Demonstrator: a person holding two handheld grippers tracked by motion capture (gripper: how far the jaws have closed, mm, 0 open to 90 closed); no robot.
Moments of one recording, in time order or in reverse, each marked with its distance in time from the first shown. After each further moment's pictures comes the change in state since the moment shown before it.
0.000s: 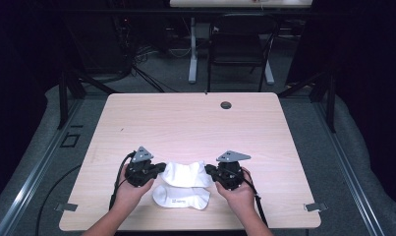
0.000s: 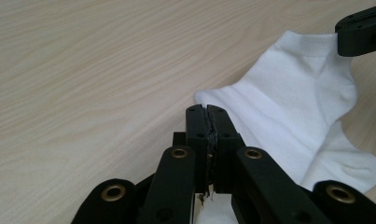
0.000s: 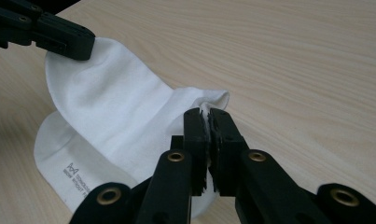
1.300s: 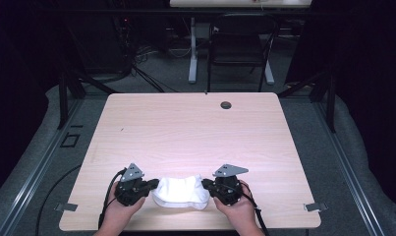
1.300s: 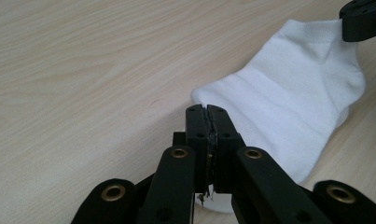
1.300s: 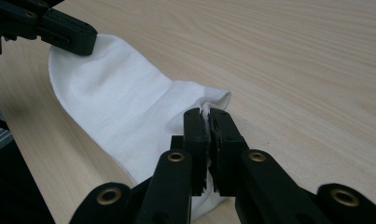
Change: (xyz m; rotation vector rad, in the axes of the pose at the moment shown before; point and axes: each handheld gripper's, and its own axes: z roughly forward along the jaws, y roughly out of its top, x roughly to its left) left arm -0.013 -0.043 -0.026 0.024 -0.015 -0.004; right arm 0.027 -0.021 -0.014 0.050 0.052 -0.034
